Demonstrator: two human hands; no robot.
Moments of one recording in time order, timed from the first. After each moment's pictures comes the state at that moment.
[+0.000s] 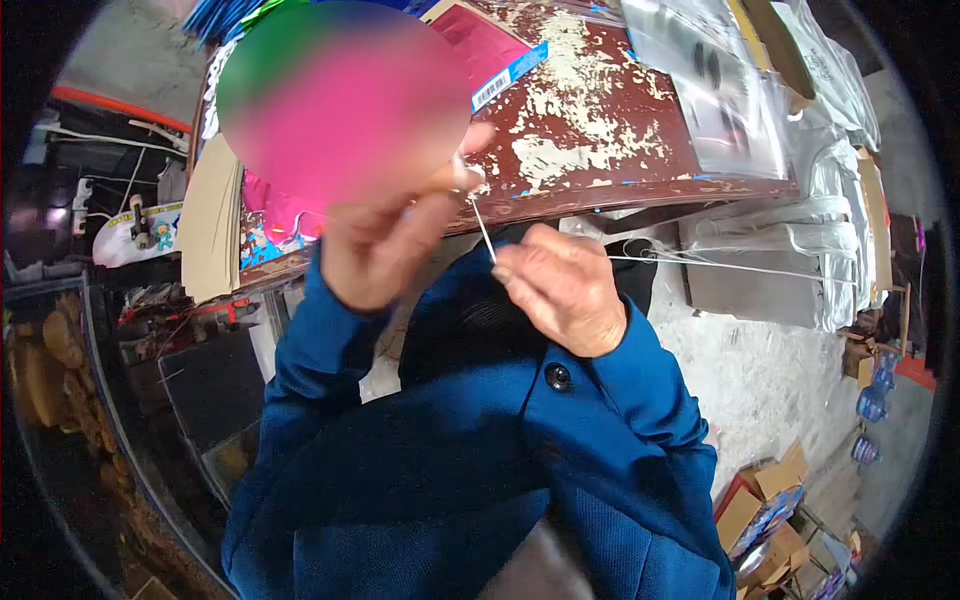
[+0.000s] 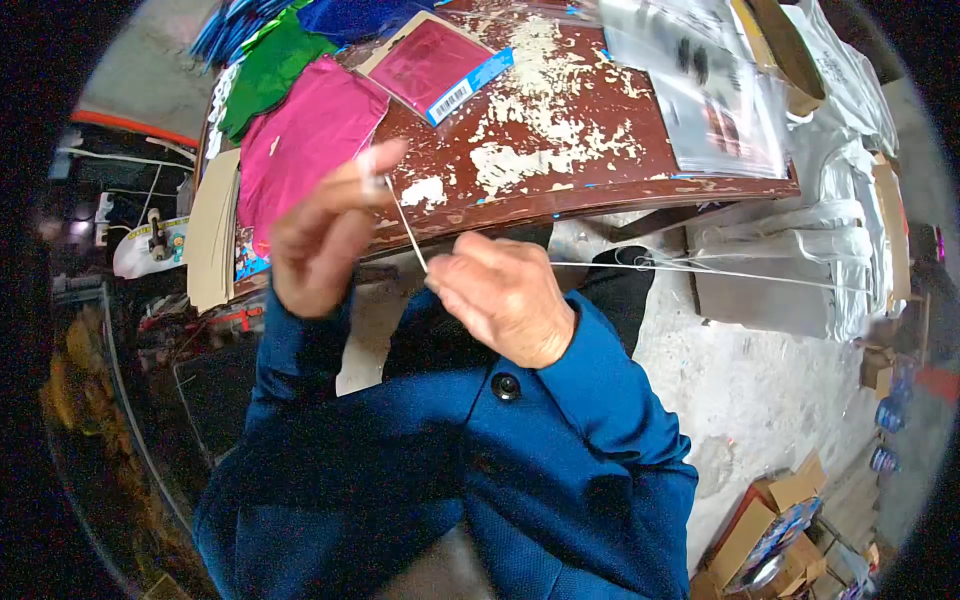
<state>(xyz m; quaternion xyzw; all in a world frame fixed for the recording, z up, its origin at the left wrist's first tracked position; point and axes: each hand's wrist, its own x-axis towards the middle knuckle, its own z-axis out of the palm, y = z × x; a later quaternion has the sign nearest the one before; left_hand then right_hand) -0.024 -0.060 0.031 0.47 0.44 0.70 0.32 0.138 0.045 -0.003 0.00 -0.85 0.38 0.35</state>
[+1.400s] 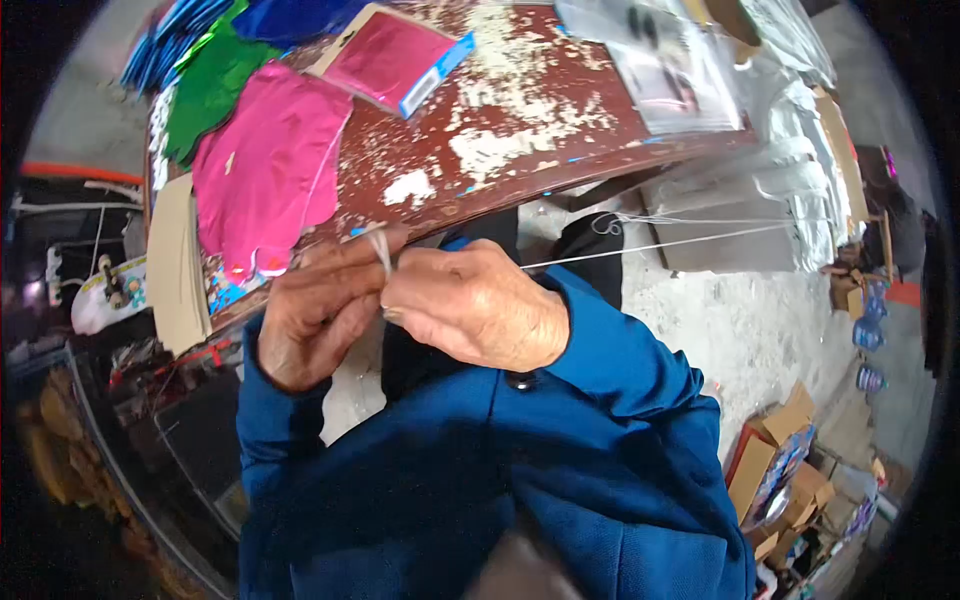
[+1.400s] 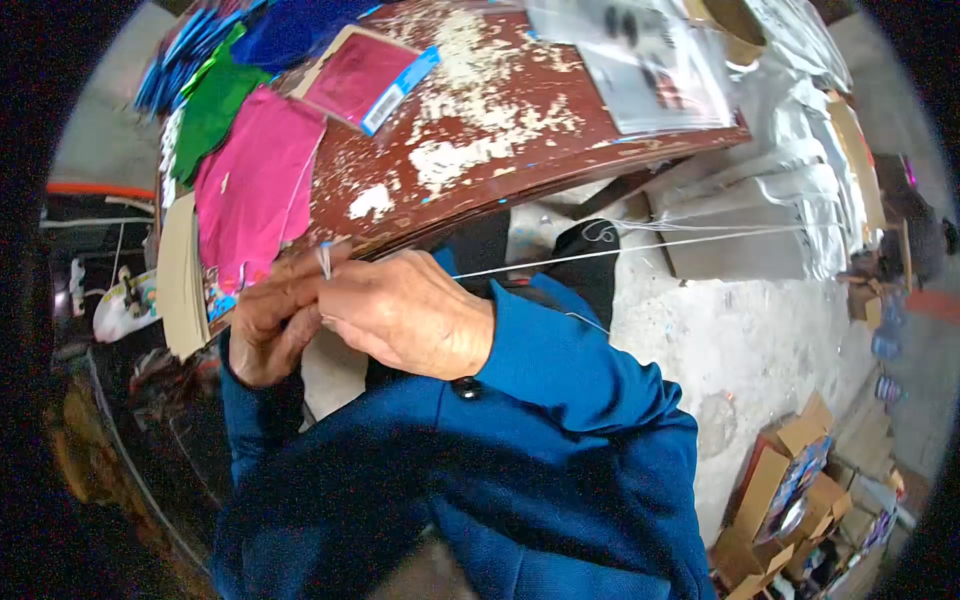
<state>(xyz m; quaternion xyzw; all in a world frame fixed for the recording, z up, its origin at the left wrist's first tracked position) -0.035 -0.110 0.048 0.59 0.56 0.48 0.33 0.119 0.028 0.034 0.04 -0.84 0.48 0.25</state>
